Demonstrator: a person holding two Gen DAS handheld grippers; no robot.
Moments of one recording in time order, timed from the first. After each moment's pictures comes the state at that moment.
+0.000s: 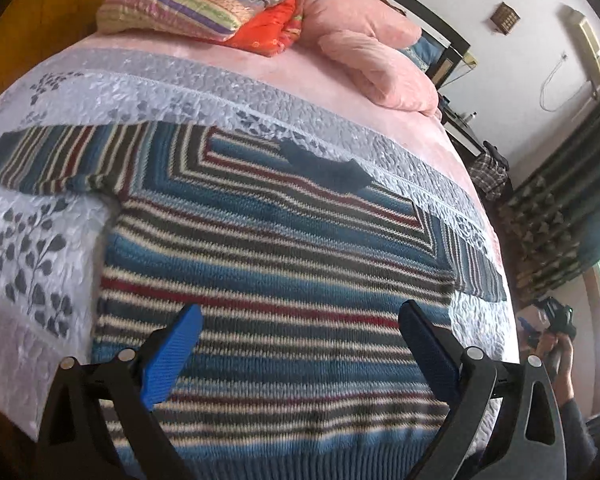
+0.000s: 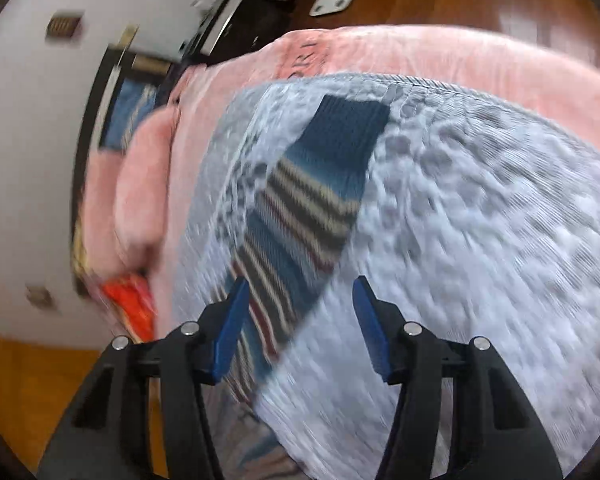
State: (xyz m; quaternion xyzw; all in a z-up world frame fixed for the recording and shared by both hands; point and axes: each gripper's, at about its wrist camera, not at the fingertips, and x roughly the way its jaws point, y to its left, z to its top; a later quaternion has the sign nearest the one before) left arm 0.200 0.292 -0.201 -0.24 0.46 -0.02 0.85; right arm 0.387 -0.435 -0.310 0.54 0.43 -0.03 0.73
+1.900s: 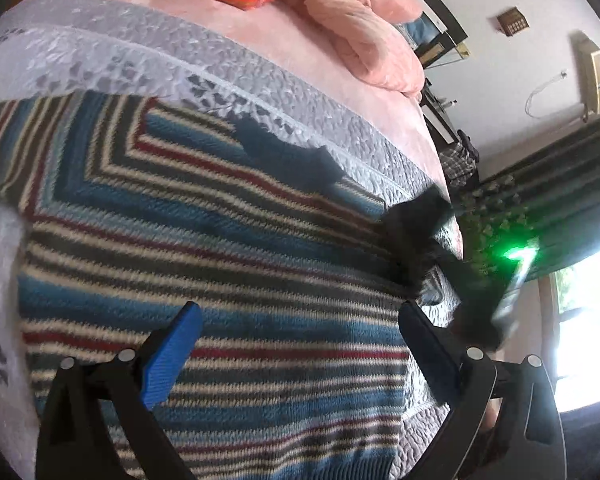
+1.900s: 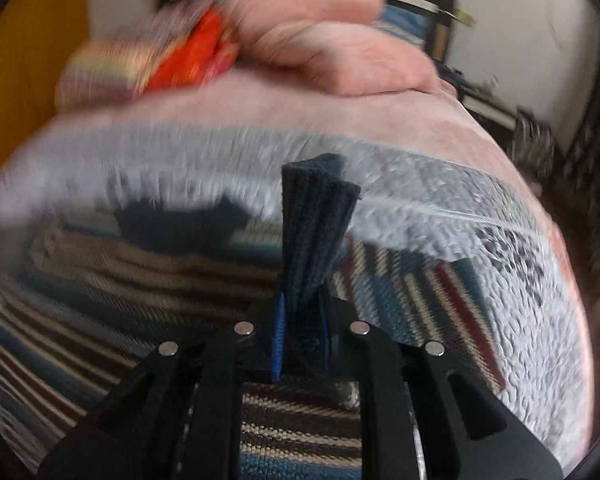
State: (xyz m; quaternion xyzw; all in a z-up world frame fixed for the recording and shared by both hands) left arm 0.293 0.302 -0.223 -0.33 0.50 -0.10 0.79; right arm 0.429 0.042 -0.265 -0.13 0.41 0.13 0.89
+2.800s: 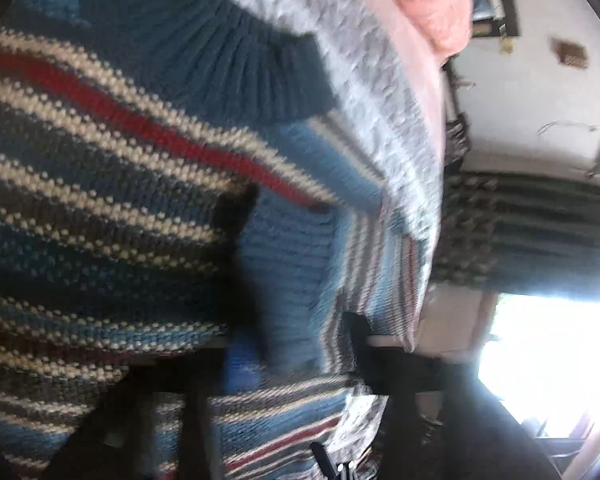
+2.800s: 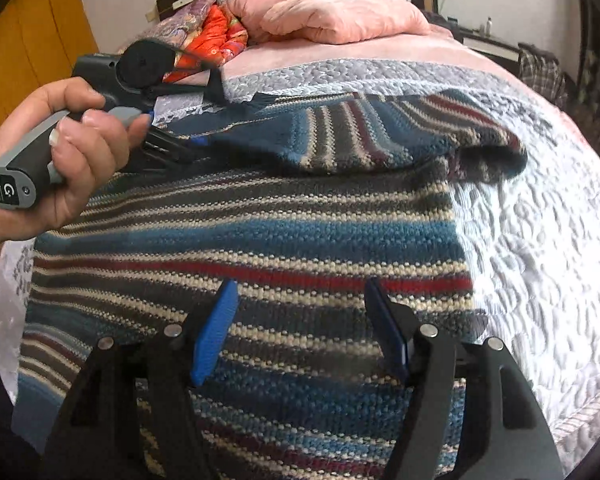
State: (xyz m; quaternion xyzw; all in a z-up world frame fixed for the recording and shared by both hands) left arm 0.441 0.188 -0.359 -0.46 0.60 -0.15 0.63; right arm 0.272 -0.038 -0.323 0.02 0.44 0.17 0.88
